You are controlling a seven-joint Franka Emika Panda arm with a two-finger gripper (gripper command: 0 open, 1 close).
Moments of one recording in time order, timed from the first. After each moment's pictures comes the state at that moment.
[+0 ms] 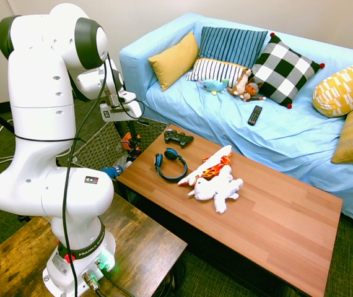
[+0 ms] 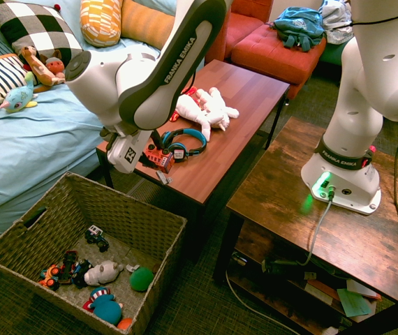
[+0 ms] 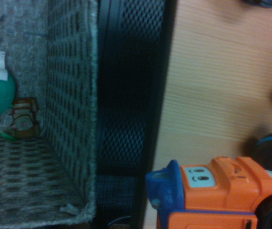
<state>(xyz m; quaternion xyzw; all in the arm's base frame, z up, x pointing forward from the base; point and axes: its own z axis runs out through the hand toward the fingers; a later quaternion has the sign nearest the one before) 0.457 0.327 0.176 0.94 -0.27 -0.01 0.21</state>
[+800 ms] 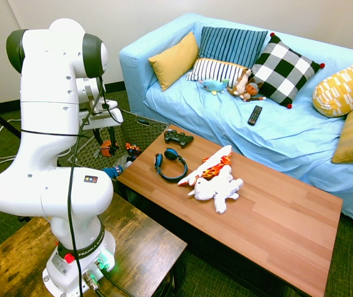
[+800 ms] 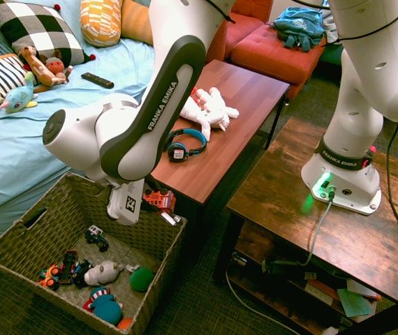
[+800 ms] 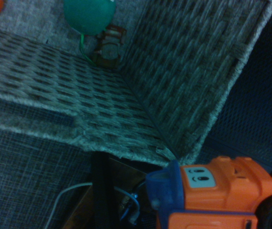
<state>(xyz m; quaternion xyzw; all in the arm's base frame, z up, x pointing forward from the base) 0.414 0.398 0.131 0.96 -0.15 -0.09 0.24</state>
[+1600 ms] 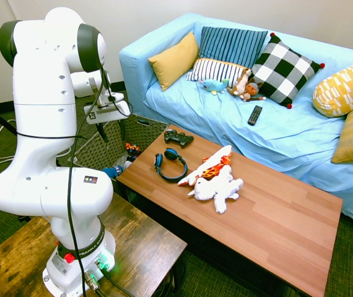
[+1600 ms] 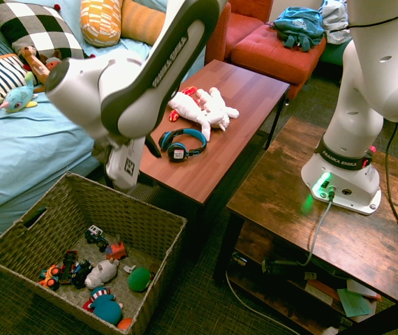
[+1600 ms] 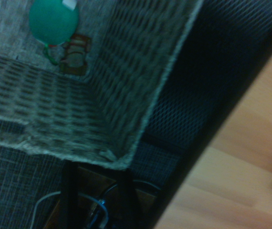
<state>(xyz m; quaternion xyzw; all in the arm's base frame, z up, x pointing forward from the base) 0.460 0.328 0.225 0.96 -0.18 -0.06 0.20</state>
